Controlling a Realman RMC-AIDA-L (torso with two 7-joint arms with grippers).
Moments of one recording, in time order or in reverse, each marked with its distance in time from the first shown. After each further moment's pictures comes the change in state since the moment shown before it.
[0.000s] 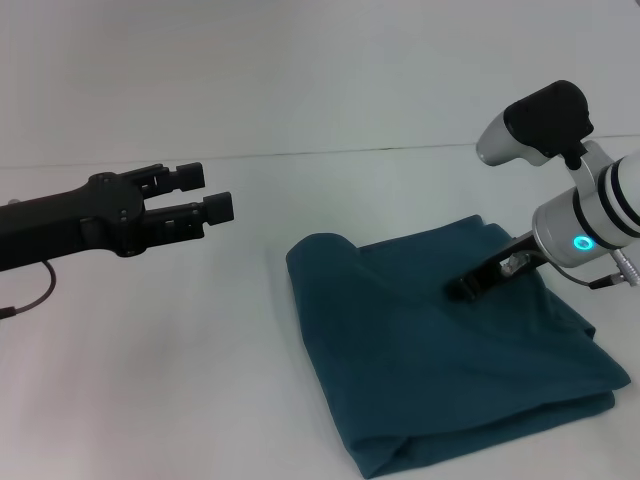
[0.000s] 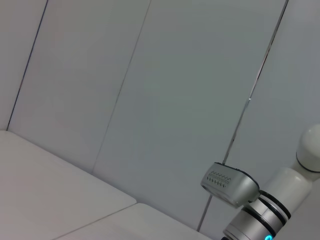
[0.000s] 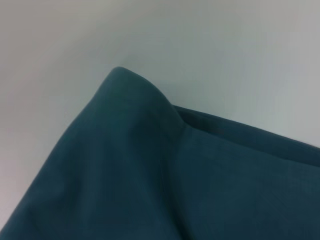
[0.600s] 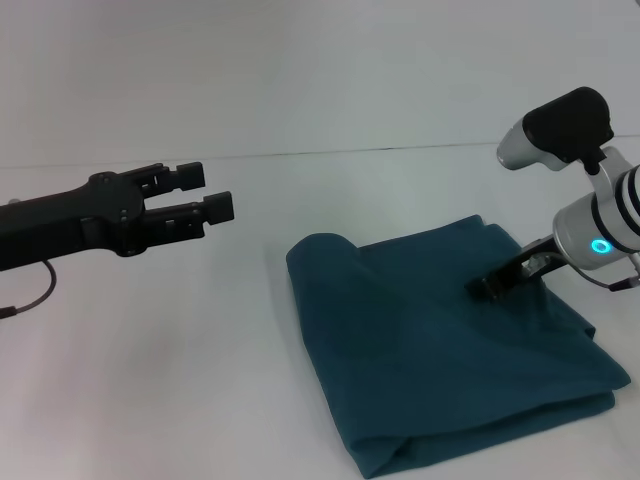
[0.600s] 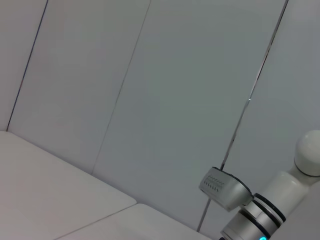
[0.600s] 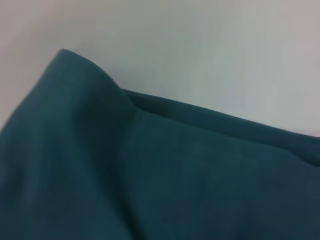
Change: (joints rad) left arm -0.001 0.000 -0.001 -0.001 0.000 0.000 0.002; right arm -0.003 -0.029 -0.001 0.065 -0.019 0.070 0.009
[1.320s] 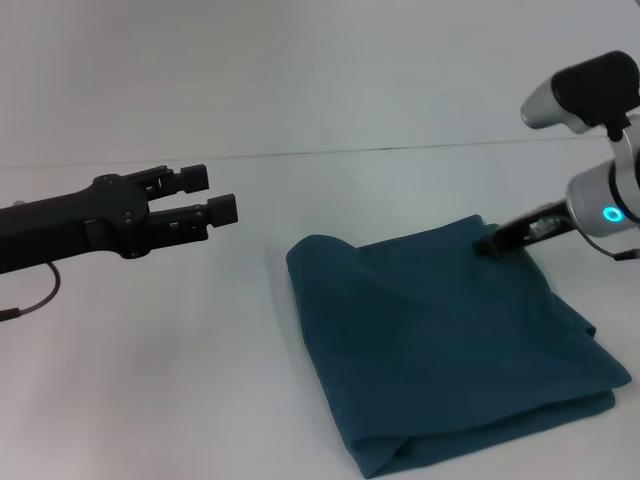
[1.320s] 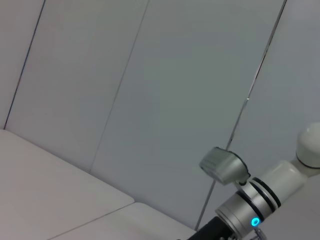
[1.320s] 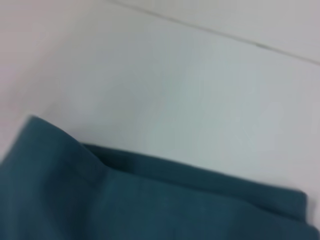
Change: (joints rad) left arm -0.002 0.000 0.006 -0.011 0.000 -0.004 0.004; right arm -0.015 -0.002 0.076 -0.062 0.016 0.027 -0.003
